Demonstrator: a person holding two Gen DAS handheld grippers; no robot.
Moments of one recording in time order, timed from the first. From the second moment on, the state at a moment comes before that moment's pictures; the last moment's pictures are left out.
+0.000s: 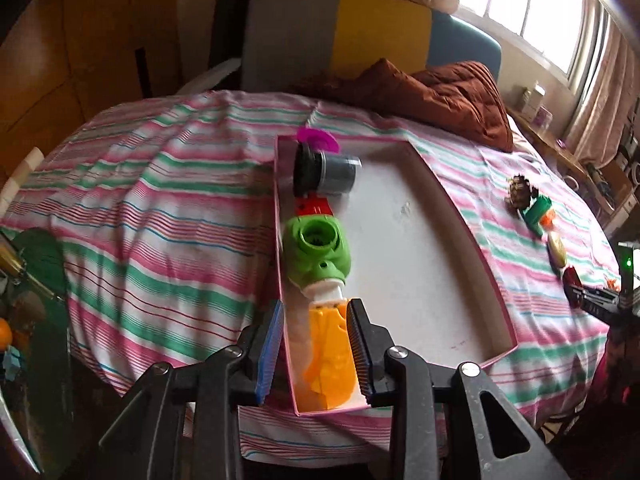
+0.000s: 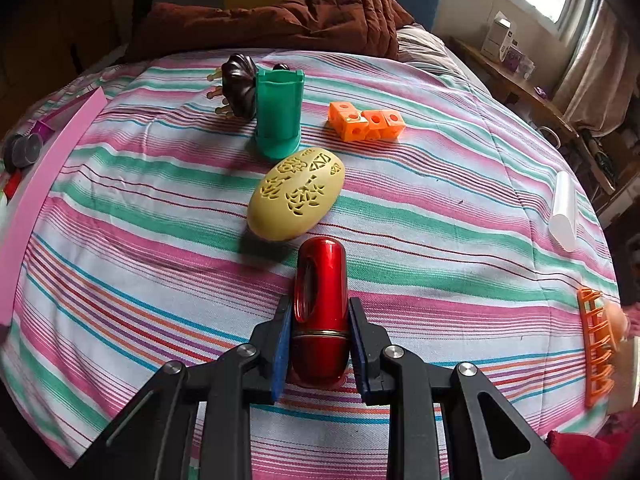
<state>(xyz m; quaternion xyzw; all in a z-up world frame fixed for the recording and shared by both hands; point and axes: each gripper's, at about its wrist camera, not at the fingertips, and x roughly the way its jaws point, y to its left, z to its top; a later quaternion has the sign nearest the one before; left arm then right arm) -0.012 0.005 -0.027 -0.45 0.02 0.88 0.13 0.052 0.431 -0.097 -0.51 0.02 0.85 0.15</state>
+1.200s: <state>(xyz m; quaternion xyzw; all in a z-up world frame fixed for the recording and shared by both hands) -0.013 -0.013 -0.027 -0.43 0.00 0.89 0.12 0.027 0.354 -0.070 -0.51 0.09 0.85 0.09</state>
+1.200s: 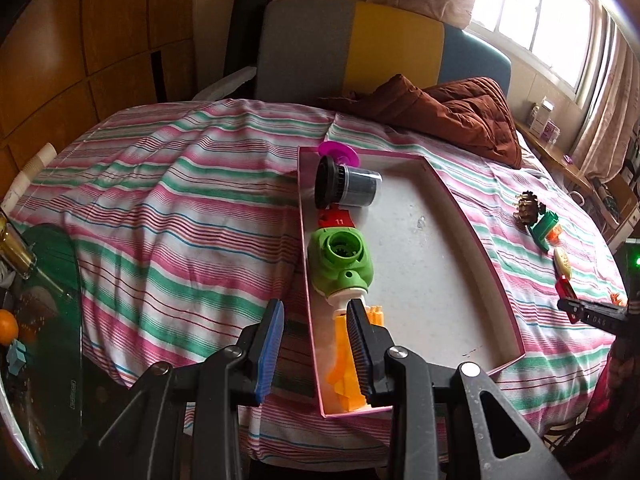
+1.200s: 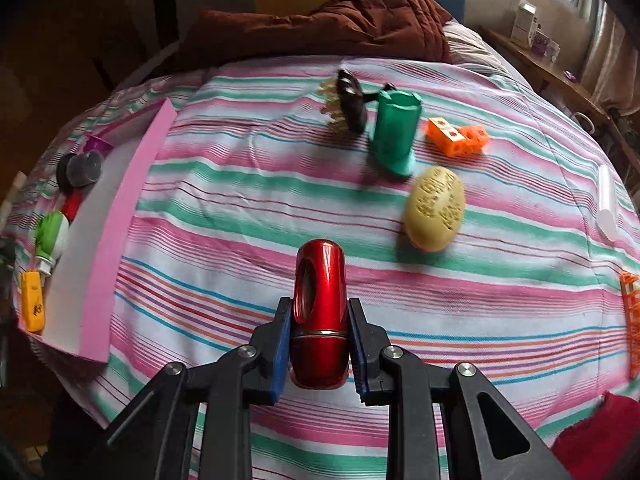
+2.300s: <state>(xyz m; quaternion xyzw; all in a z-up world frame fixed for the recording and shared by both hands) -0.016 -0.015 -0.020 -0.43 0.01 0.90 0.12 -0.104 0.197 -0.030 -0.48 0.04 0.87 -0.07</state>
